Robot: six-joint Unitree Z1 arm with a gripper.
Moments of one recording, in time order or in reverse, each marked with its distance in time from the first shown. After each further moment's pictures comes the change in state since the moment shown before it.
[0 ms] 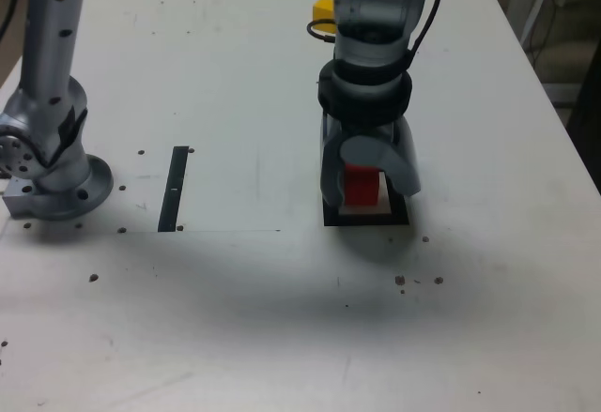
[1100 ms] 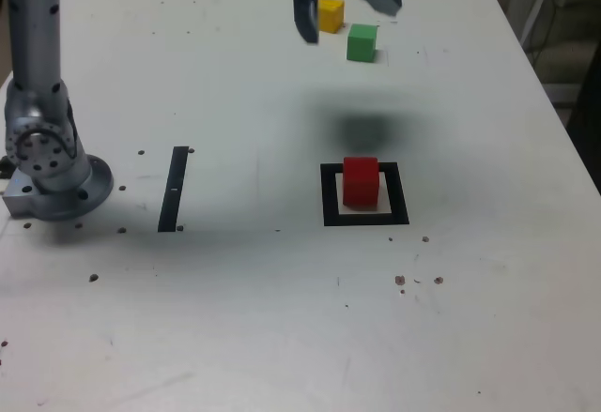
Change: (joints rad) arm 0.496 -0.149 -0.200 0.188 0.152 0.521
